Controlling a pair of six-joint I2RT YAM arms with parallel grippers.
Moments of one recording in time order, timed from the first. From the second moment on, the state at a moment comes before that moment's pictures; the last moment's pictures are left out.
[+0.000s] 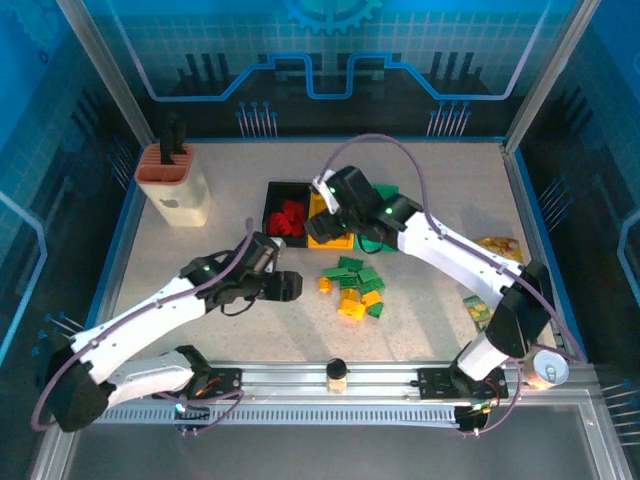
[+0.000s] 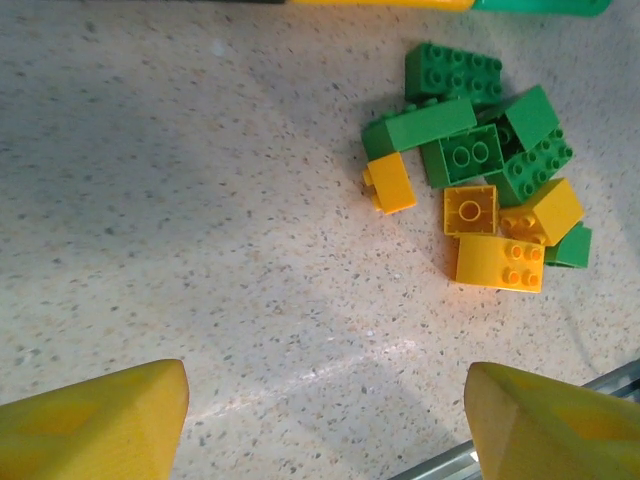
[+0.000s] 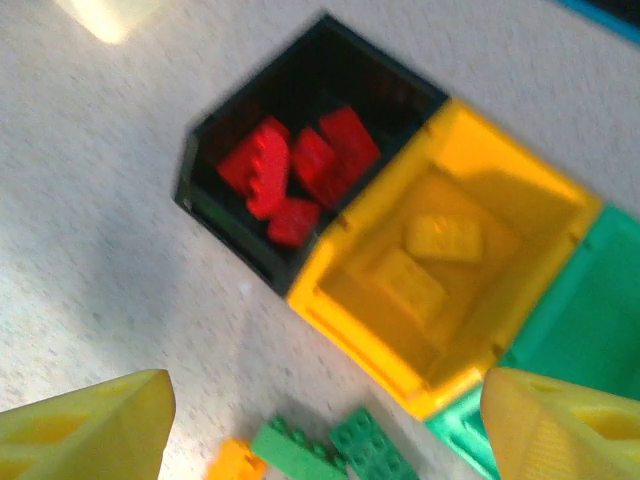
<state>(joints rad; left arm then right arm) -0.73 1.11 0.84 -0.74 0.03 -0.64 0.77 1.56 1.39 -0.65 0.11 0.10</state>
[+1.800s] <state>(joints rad) -0.57 1.89 1.63 -0.74 0.02 -0.55 0.65 0.93 0.60 -0.52 0.10 0.37</state>
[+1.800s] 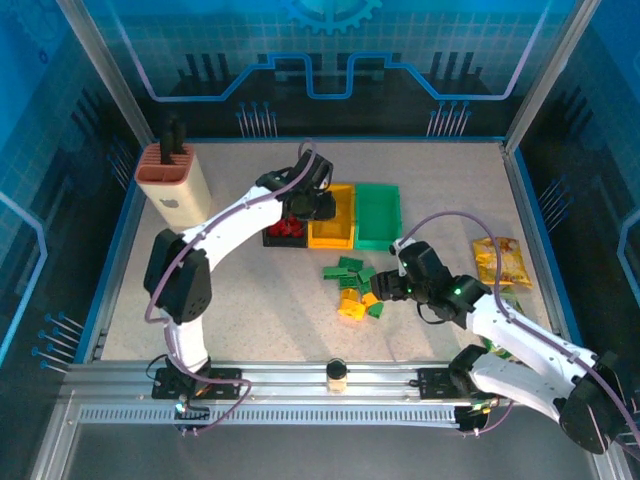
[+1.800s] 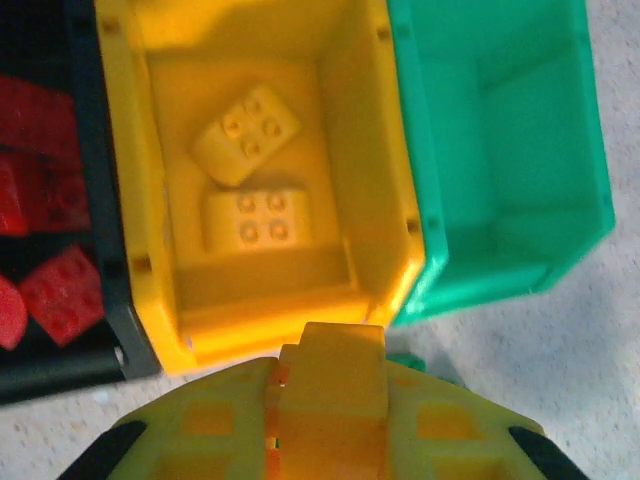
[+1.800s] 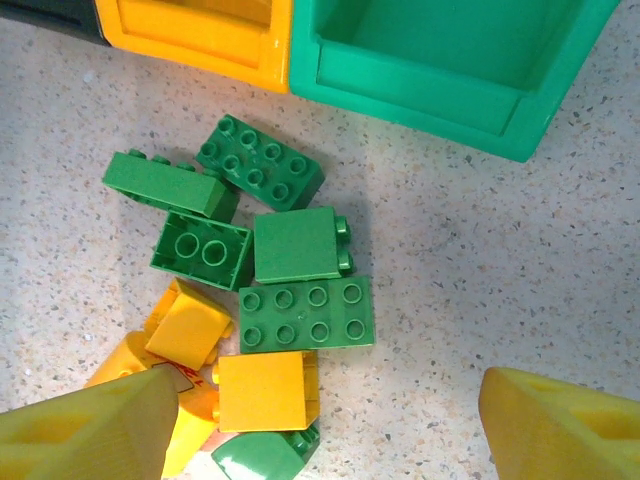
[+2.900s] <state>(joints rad) -0.59 1.44 1.35 -0.67 -0.03 -0.48 1.00 1.28 0.71 -0.53 0.14 0.28</state>
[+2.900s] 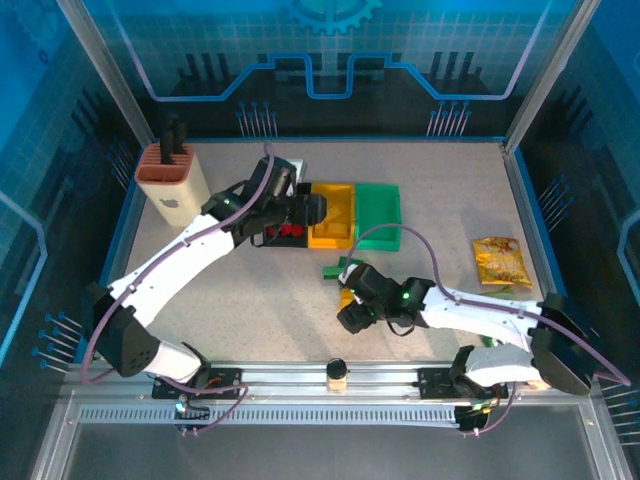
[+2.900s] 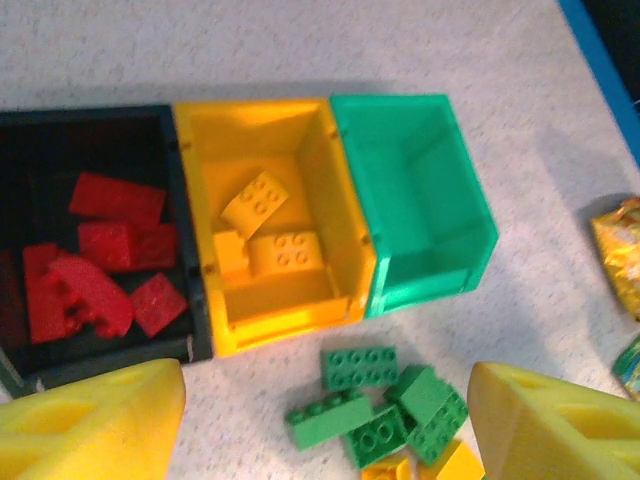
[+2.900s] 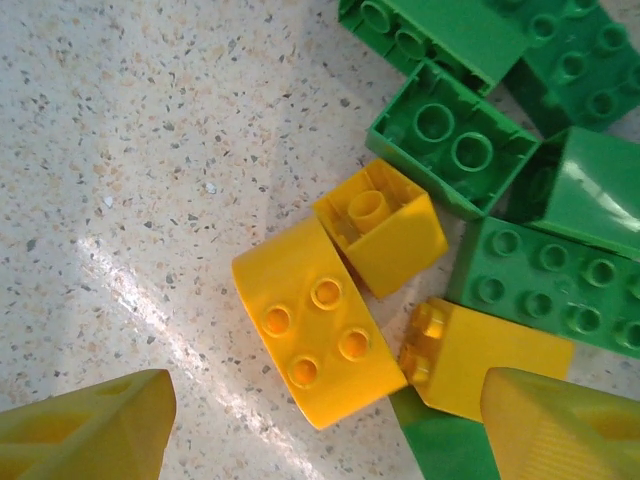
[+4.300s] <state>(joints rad) -0.55 0.94 0.78 -0.66 -0.13 -0.57 1.06 1.62 1.08 -0.62 0.27 0.21</state>
